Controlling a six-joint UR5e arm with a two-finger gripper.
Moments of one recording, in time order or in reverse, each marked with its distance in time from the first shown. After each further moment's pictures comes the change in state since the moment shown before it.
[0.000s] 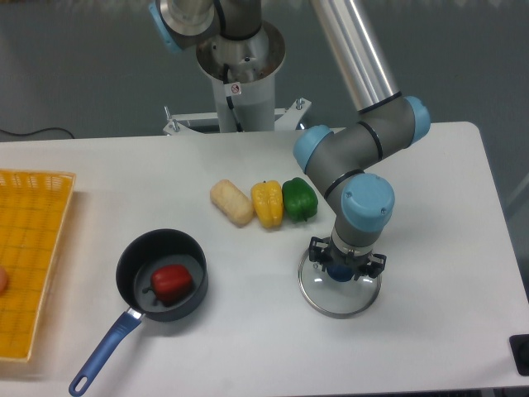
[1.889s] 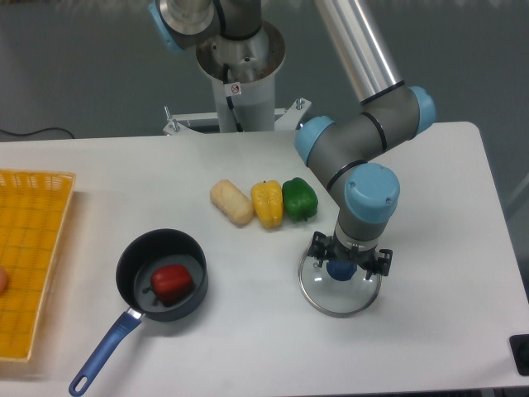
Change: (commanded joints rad) arm 0.005 0.015 0.021 -0.023 -0.009 -0.008
